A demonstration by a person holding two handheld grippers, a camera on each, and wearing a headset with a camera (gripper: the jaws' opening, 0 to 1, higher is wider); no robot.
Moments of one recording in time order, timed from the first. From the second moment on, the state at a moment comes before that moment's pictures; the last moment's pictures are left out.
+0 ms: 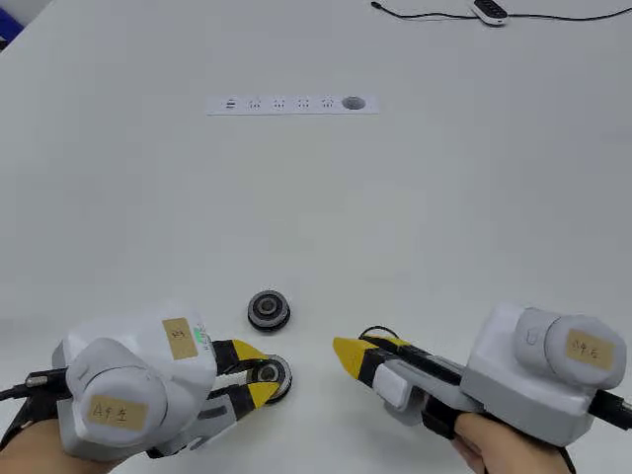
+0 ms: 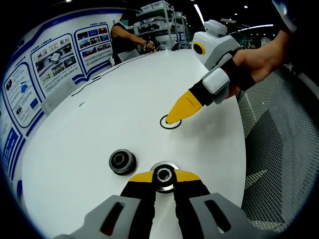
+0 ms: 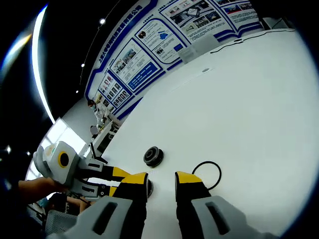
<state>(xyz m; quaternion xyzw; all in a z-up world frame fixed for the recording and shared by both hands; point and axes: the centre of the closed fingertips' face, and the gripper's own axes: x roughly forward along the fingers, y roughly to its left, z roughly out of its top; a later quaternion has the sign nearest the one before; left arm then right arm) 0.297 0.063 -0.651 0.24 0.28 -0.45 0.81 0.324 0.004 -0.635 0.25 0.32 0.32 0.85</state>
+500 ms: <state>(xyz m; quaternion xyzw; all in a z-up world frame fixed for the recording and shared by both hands) 0.297 0.064 -0.653 0.23 0.29 -0.46 0.81 0.307 0.039 -0.638 0.30 0.35 0.37 0.81</state>
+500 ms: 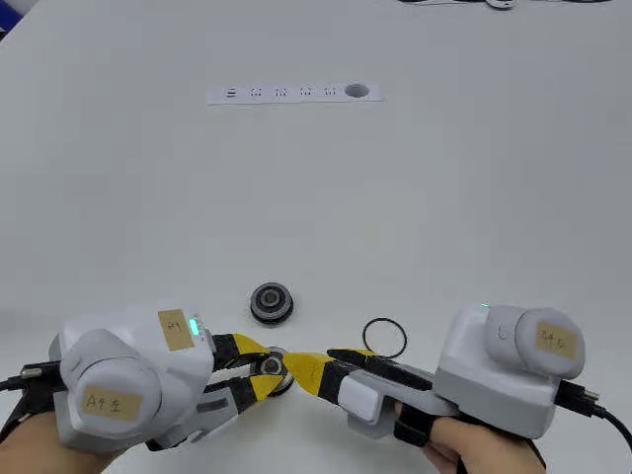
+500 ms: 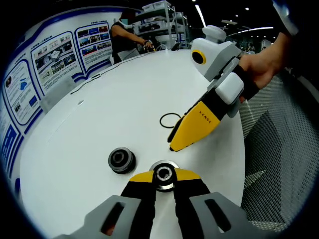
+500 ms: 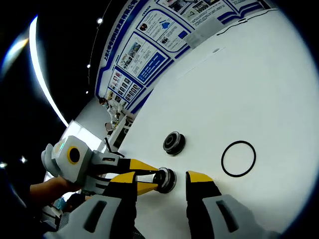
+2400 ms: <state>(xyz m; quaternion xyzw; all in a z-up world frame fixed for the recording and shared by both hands) 0.297 0.065 -0.653 0.22 0.29 -0.46 0.81 0.299 0.049 -0.660 0.34 0.42 0.34 0.77</state>
